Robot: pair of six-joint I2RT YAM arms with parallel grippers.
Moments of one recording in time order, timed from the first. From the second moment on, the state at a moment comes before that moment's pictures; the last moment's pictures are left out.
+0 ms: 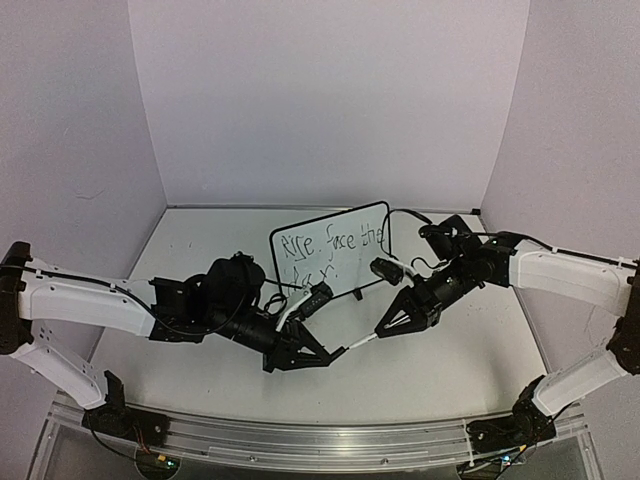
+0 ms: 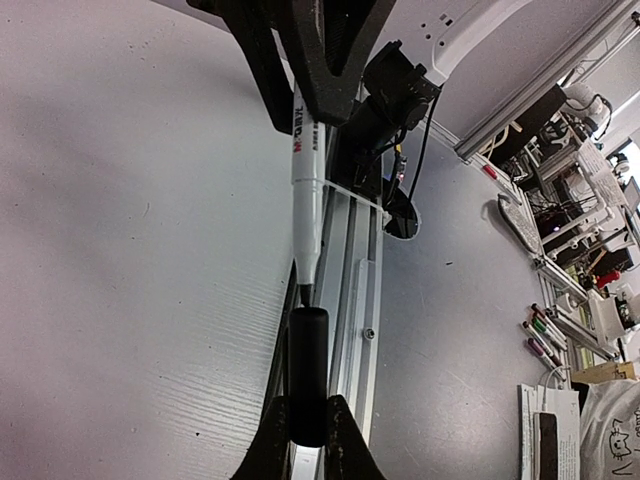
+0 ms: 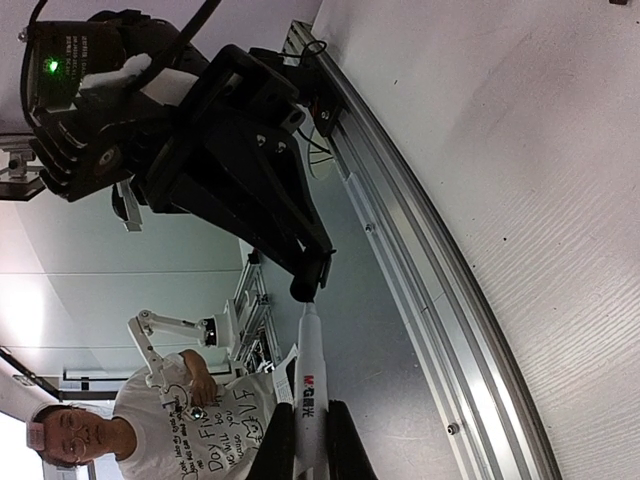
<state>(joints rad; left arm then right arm) -1.17 1.40 0.84 0.05 0.51 -0.28 0.67 1.39 1.00 -0.63 -1.13 0.36</state>
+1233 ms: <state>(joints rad) -1.18 1.42 0.86 0.04 0.52 -0.28 0.67 1.39 1.00 -0.64 -1.14 0.34</state>
